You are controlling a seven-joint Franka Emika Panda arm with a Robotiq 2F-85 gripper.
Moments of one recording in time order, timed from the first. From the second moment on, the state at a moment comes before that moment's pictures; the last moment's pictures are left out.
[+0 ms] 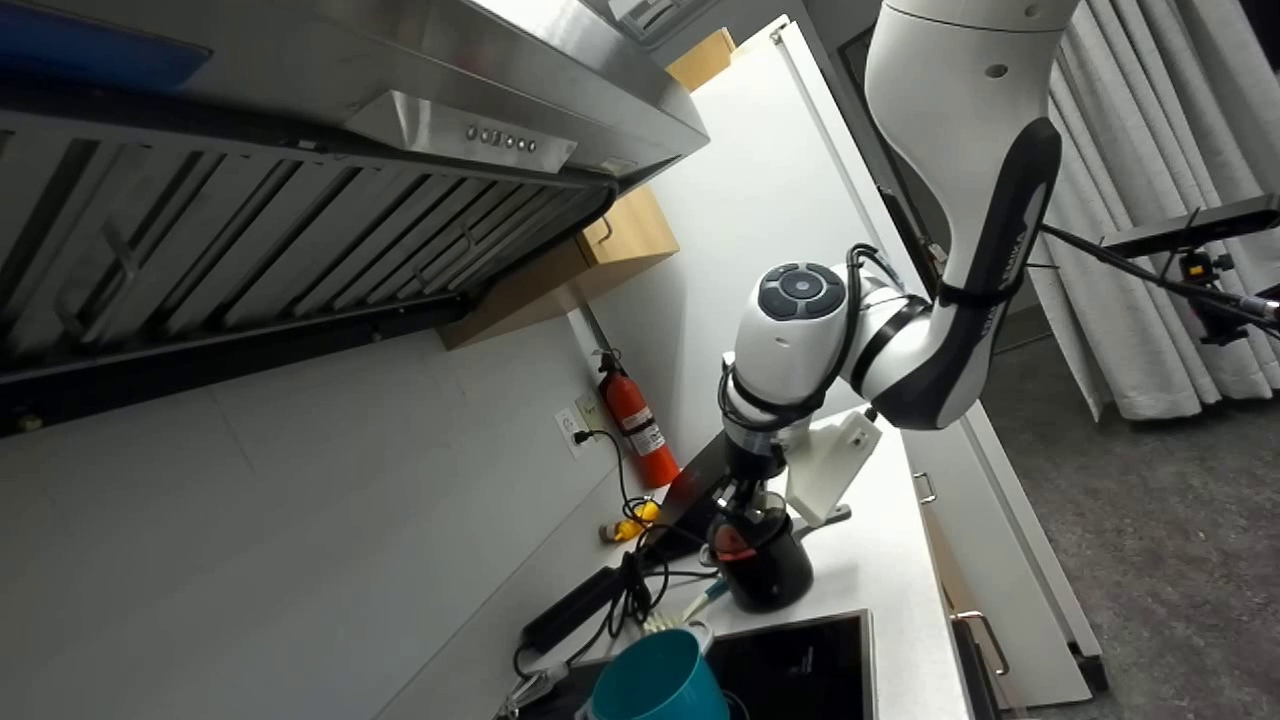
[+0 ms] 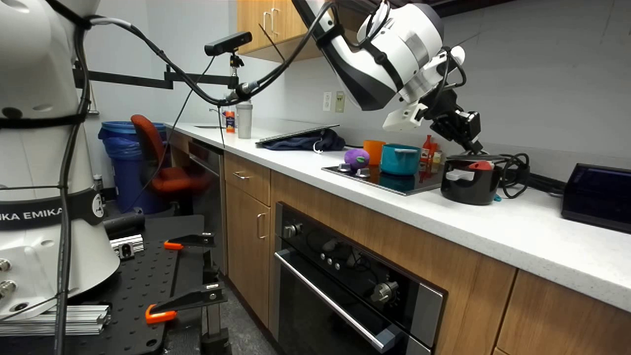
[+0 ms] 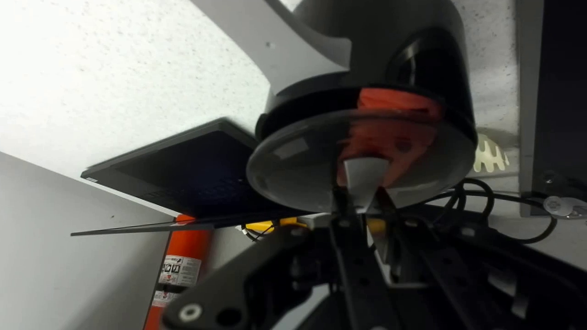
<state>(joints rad) 0.28 0.46 -0.48 -1.89 -1.20 3.12 1.30</state>
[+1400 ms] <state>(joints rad) 0.17 0.49 -0.33 -1.88 -1.12 3.12 1.19</state>
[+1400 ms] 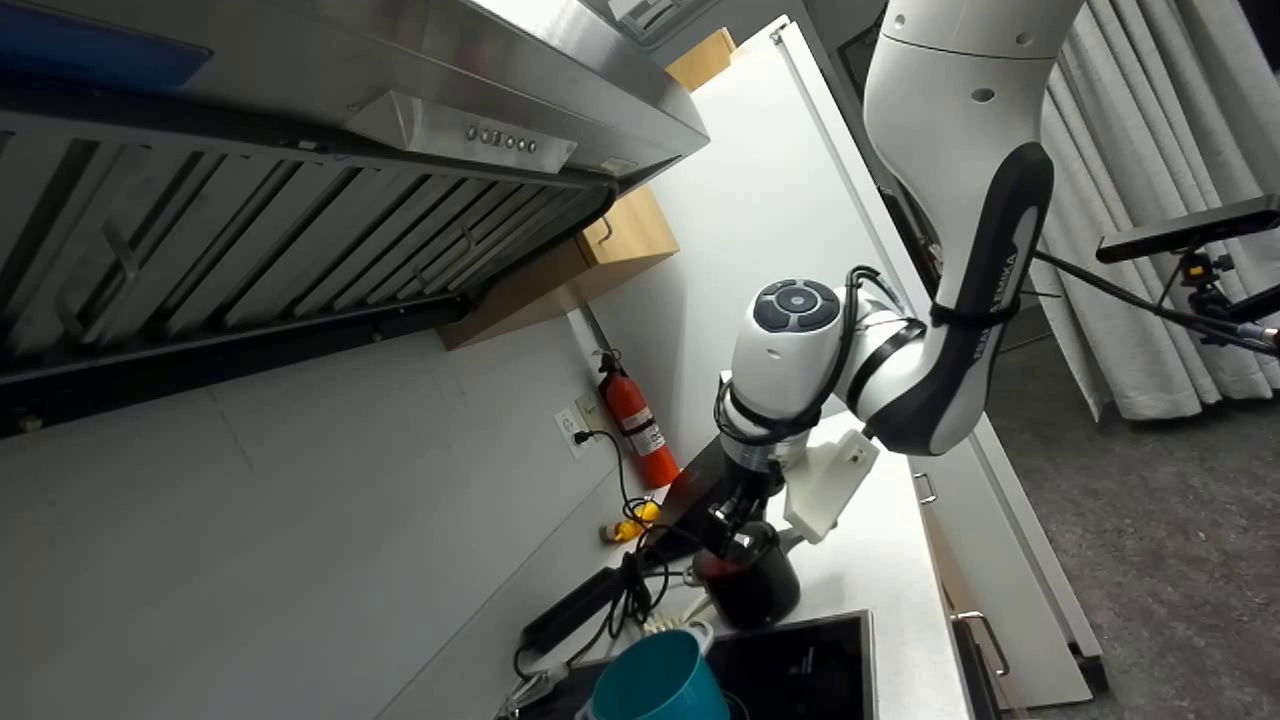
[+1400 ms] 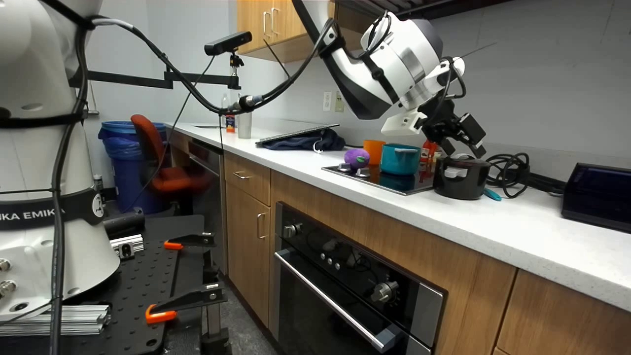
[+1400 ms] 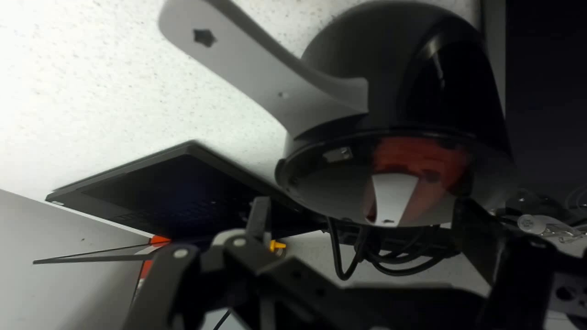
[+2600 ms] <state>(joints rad) 0.37 0.27 -0.33 -2.07 -1.26 3.00 1.22</state>
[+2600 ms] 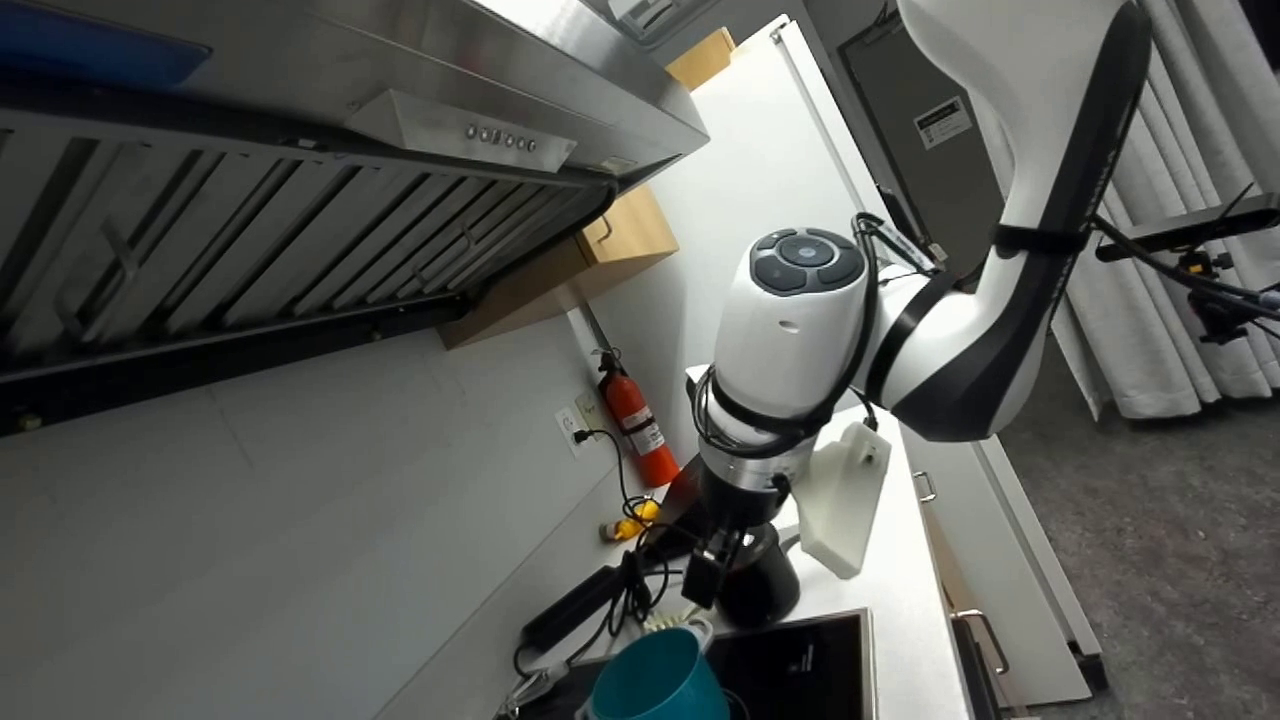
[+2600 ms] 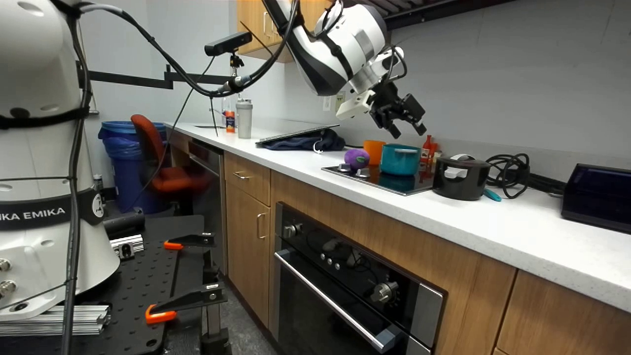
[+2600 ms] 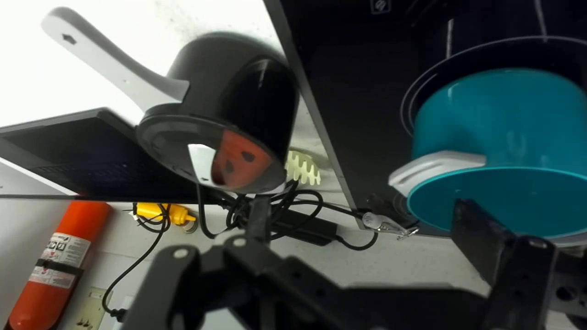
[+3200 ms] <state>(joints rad) 0.51 -0.02 -0.29 -2.34 -1.31 2.66 1.40</state>
